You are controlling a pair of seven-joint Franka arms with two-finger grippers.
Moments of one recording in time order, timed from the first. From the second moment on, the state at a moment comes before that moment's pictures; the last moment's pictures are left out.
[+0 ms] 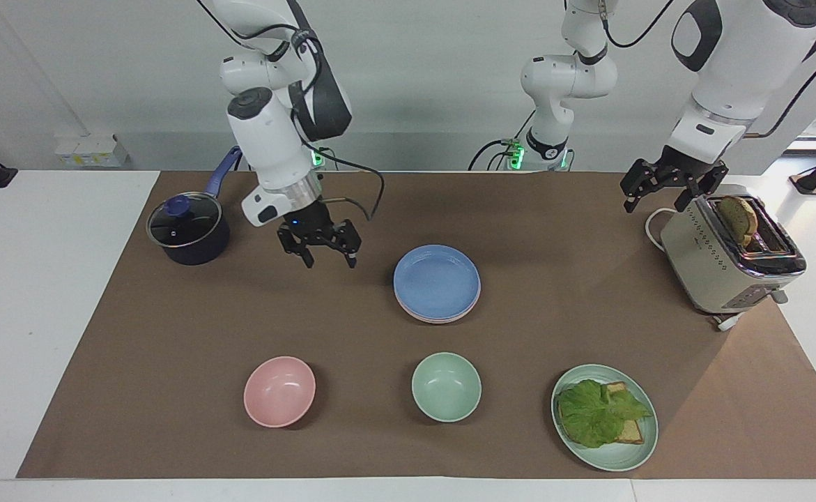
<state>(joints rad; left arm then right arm) -0.10 -0.03 0.01 -1.66 -0.01 1.69 -0.06 0.04 -0.08 0.10 -1.98 0.12 2.10 0.27</state>
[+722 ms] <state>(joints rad) -0.10 -0.03 0.01 -1.66 -0.01 1.69 -0.06 -0.06 -0.08 0.10 -1.62 -0.02 1.58 0.19</state>
